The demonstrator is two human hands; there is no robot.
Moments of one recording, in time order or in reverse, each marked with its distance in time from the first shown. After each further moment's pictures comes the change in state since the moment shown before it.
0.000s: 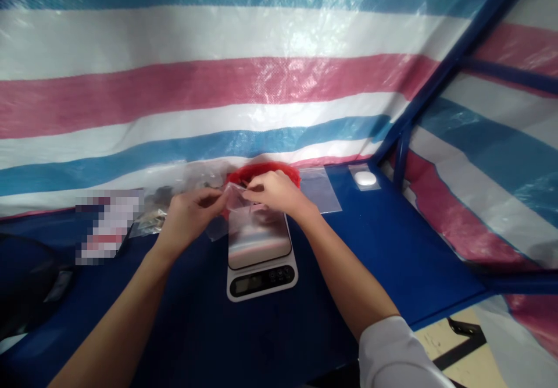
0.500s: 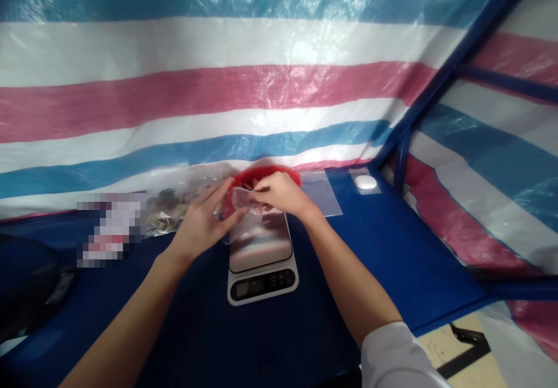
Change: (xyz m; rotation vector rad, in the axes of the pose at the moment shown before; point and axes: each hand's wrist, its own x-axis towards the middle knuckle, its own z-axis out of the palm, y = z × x) left_hand -0.006 -0.011 0.017 0.062 0.027 0.267; right_hand 0.000 0.004 -0.003 0.291 -0.067 0.076
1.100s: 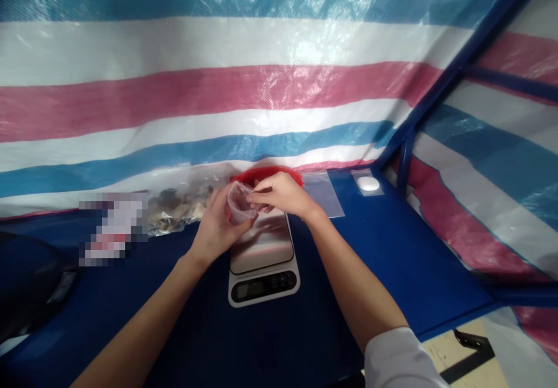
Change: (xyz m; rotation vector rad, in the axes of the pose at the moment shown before) left_hand -0.011 0.000 0.027 -0.028 0.042 -0.069; right_hand 0.000 -0.002 -0.002 0.127 -0.058 0.027
